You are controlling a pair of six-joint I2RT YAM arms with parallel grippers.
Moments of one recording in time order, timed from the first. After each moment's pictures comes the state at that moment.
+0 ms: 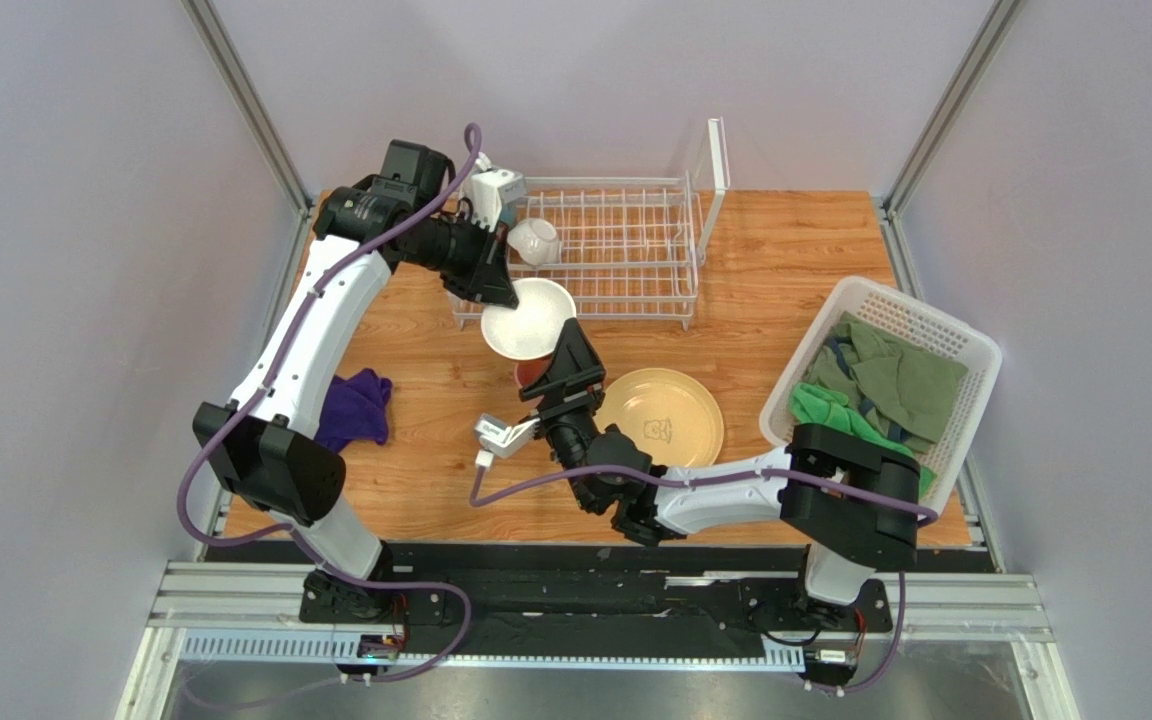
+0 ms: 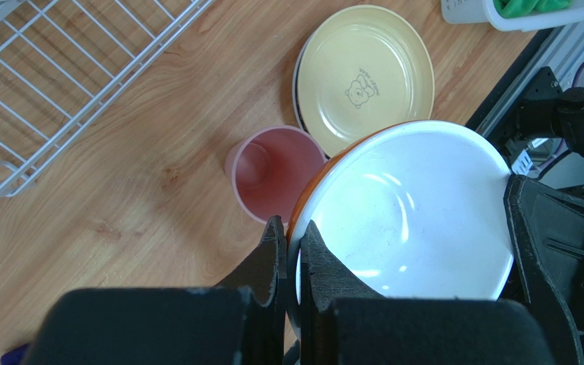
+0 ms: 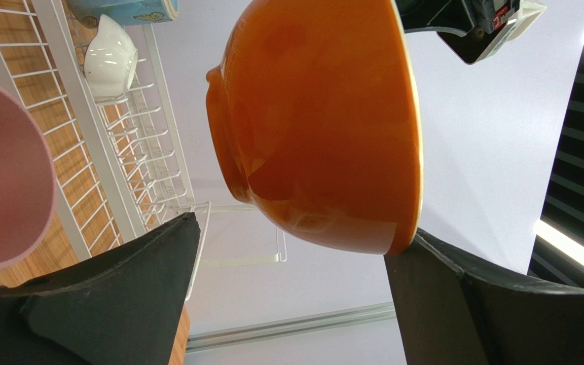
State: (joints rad) left arm -0.31 1.64 1.84 -1.15 0.61 0.17; right arm 1.27 1.68 0.77 1.16 0.86 -1.69
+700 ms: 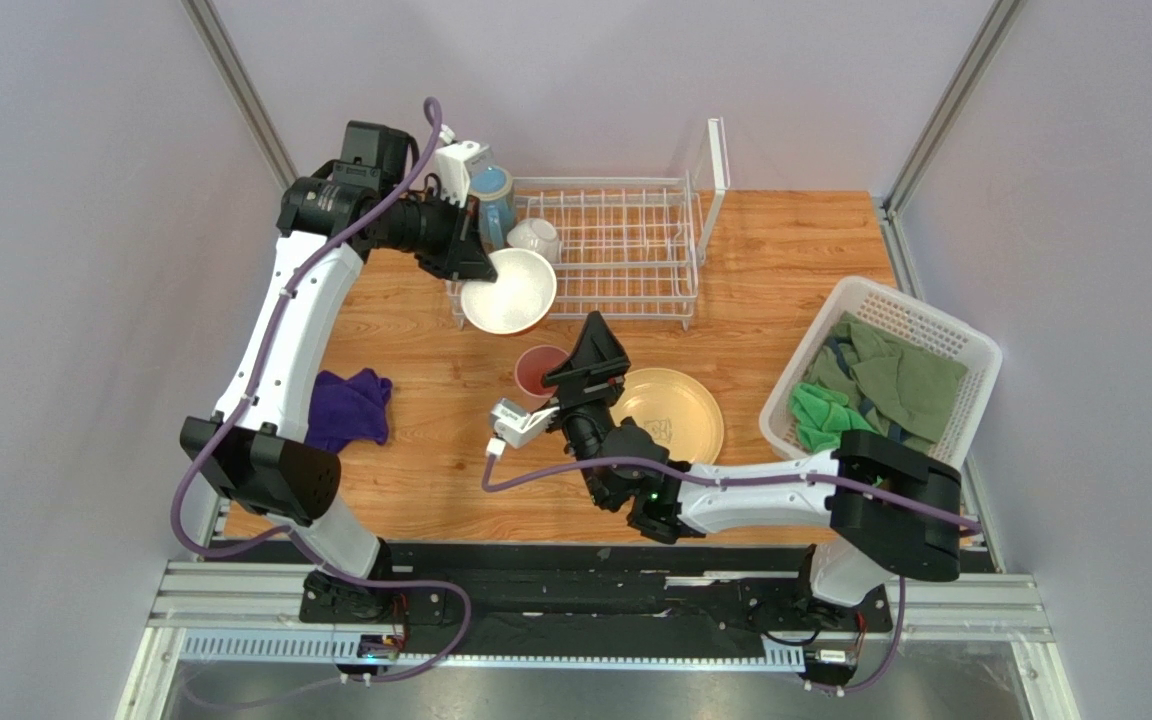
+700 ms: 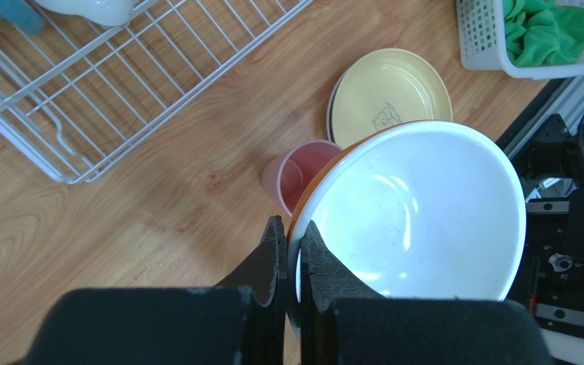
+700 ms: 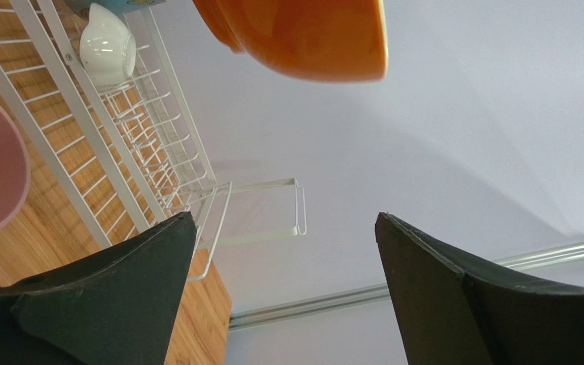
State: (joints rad) left arm -0.21 1.63 1.93 -1.16 0.62 0.17; right arm 1.26 1.53 0.76 1.00 0.90 -1.52
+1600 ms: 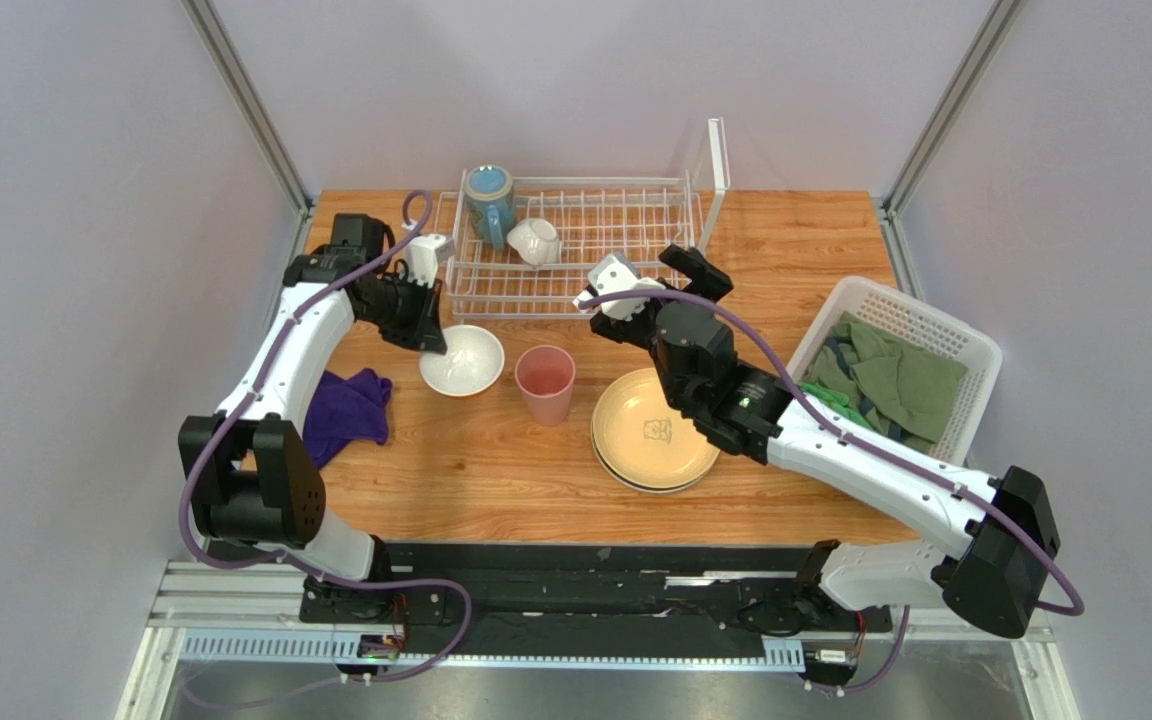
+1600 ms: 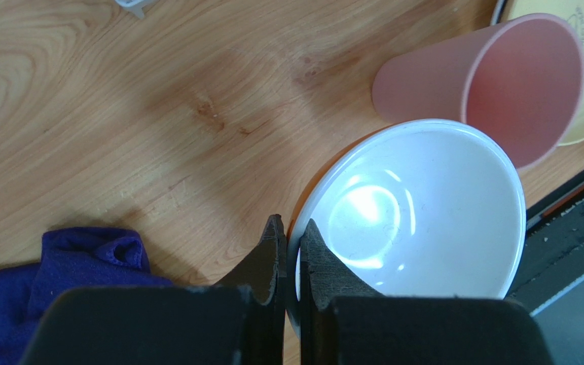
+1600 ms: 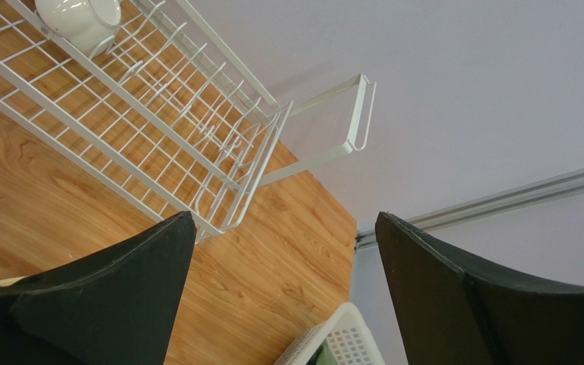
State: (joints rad) left arm -0.05 1.52 1.35 -0.95 0.48 0.29; right arm 0.93 1.25 1.03 0.11 0.73 -0.74
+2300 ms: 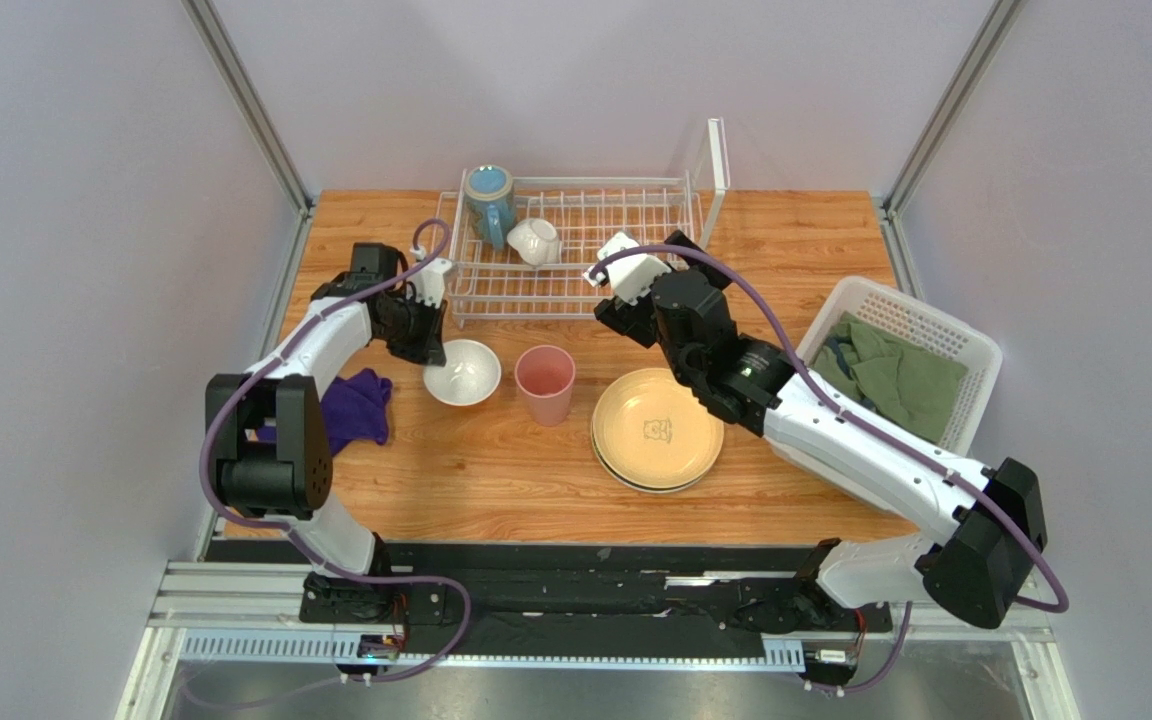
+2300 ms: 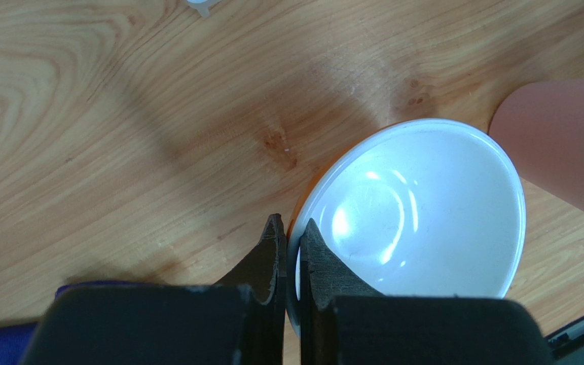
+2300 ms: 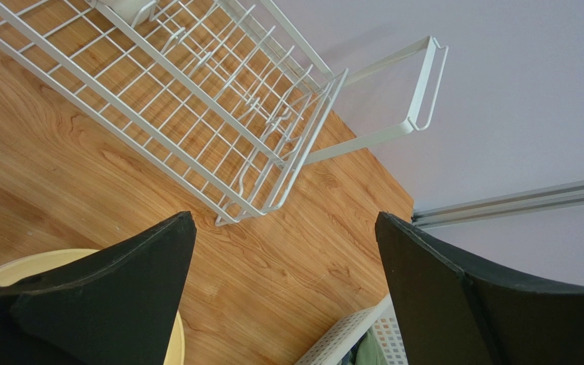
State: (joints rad) left arm -0.04 1.63 1.14 -0.61 0.38 0.29; right arm 0.82 1.31 1.15 -0.14 0.58 -0.53
